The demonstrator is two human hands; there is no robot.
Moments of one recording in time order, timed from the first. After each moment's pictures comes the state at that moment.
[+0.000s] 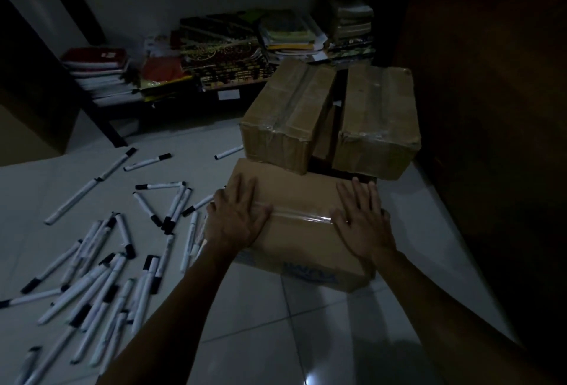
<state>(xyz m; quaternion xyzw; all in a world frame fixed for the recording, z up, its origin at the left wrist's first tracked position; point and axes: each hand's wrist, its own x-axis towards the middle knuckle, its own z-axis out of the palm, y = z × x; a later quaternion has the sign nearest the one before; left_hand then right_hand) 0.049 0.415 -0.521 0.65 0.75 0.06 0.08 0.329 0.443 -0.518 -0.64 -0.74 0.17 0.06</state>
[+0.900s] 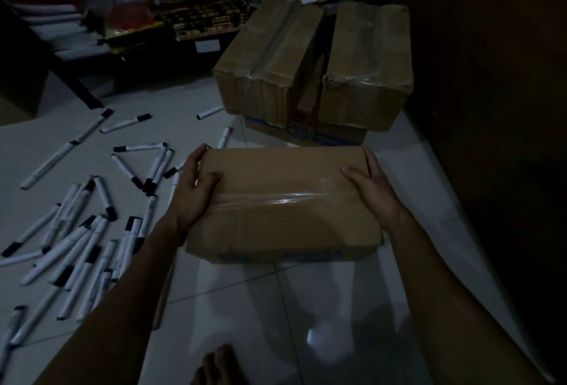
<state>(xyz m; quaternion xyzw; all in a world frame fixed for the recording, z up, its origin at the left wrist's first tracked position) 0.019 0.378 -0.529 0.49 0.68 0.40 0.38 0.371 0.436 -0.530 -0.58 -0.45 0.57 0.36</state>
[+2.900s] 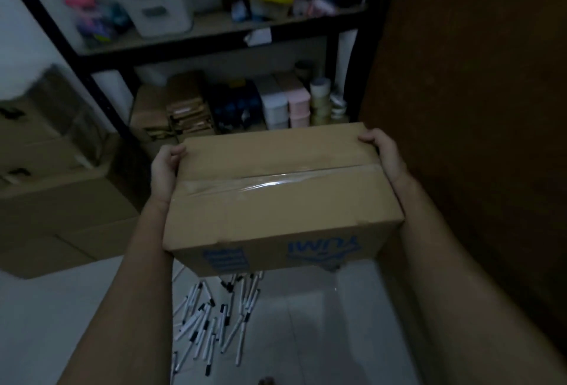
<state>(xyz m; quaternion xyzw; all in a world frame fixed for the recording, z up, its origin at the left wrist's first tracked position) 0.046 0.338 0.261 0.31 0.50 0.66 0.47 0.363 0.425 0.243 -0.48 -0.36 0.63 0.49</state>
